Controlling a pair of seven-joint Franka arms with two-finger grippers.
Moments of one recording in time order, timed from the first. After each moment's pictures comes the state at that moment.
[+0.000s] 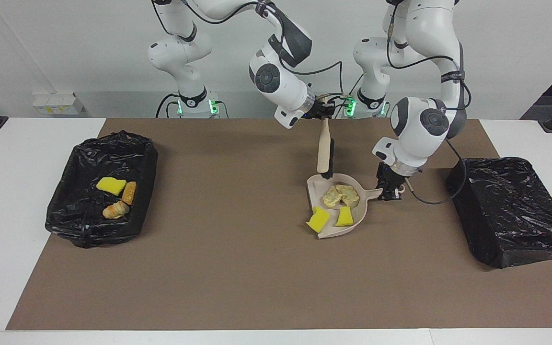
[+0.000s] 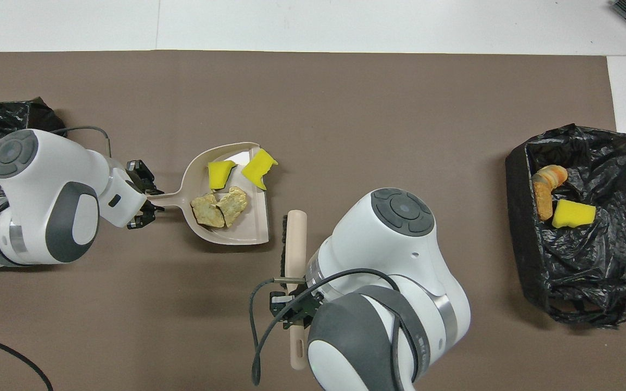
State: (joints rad) left arm -0.02 0.17 -0.13 -2.06 -0.19 2.20 1.49; right arm 0.44 0.06 0.19 -1.92 0.55 1.74 0.51
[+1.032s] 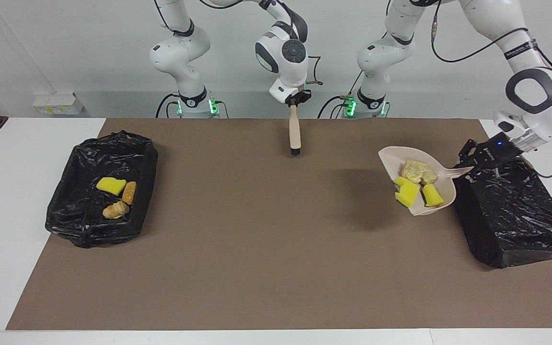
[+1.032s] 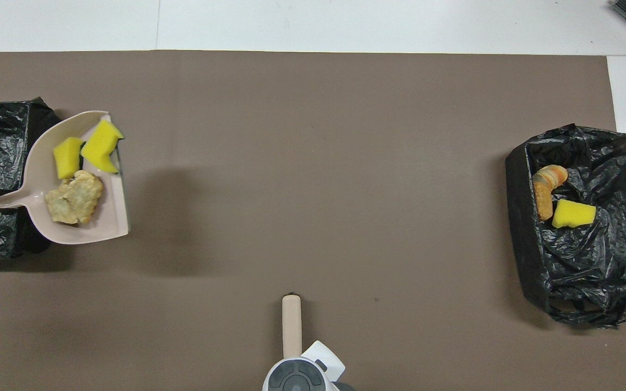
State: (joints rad) left arm 0.56 0.15 -0.13 -1.81 -0.48 1.75 2.02; right arm 0.82 -0.02 0.21 -2.32 0.40 2.10 0.78
